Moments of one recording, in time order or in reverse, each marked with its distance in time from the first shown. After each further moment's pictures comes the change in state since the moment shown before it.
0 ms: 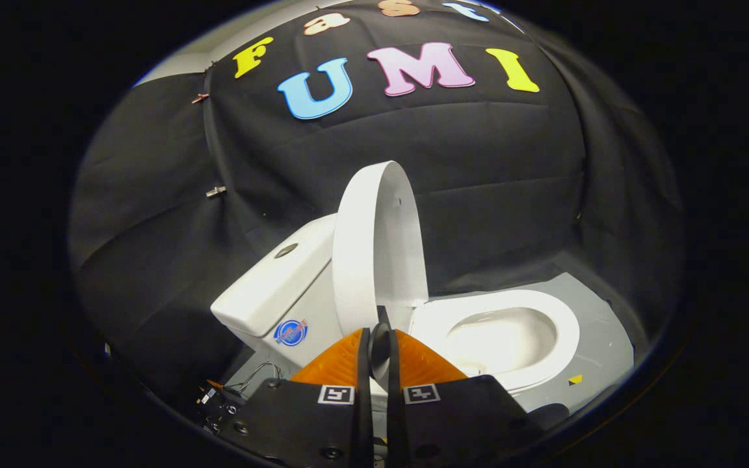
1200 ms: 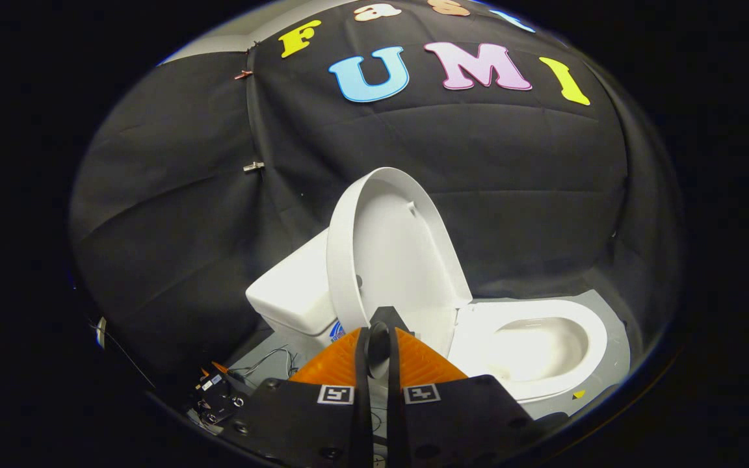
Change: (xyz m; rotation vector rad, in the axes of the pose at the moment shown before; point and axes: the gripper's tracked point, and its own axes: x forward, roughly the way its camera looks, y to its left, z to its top) arm 0.023 0.070 -0.021 -0.110 0.041 0.099
